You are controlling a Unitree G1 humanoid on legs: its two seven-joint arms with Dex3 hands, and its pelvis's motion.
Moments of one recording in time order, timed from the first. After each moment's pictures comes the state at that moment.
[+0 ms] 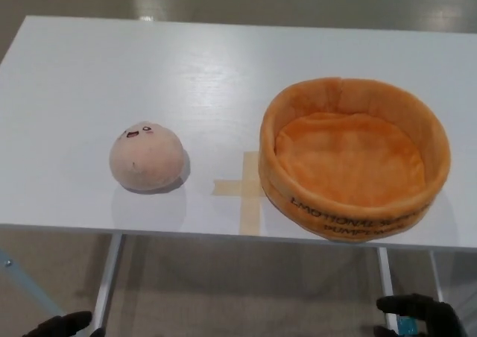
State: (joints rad) left_arm -0.22 0.26 0.29 1.17 0.05 -0.18 -0.03; right_arm -0.37 -0.18 -0.11 1.27 -0.15 -0.14 -0.09
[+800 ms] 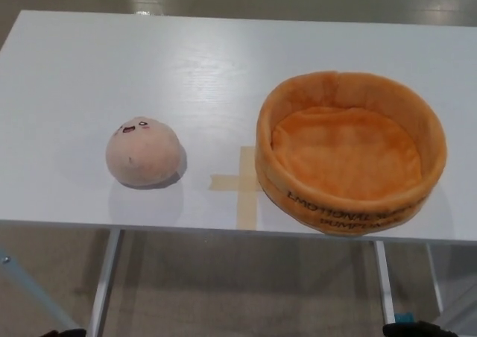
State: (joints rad) left_arm -0.07 0.37 0.05 1.08 0.12 -0.37 -0.03; right_arm -0.31 -0.17 -0.12 1.30 -0.14 -0.19 -0.10
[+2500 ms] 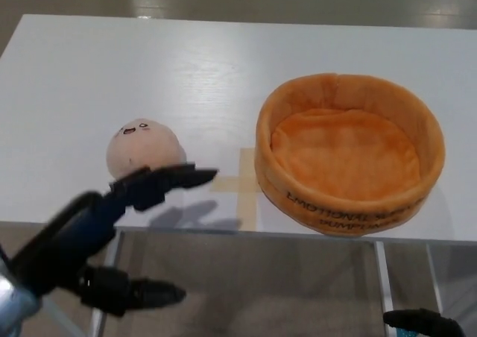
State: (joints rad) left_arm -0.04 0.54 -0.03 -0.09 0.00 -0.51 -0.42; right_arm -0.34 -0.18 -0.12 1.30 -0.14 -0.19 -0.12
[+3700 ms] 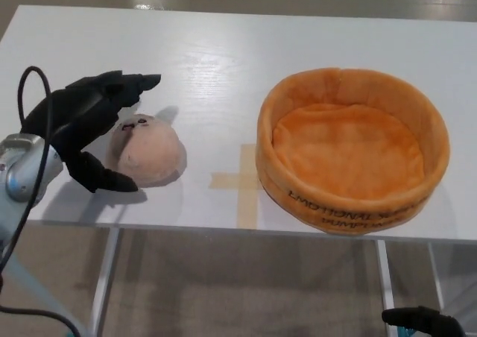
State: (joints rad) left_arm -0.69 0.62 -0.30 0.74 0.56 -0.40 -0.06; right_arm -0.35 -0.17 -0.12 1.30 -0.14 -0.19 -0.13
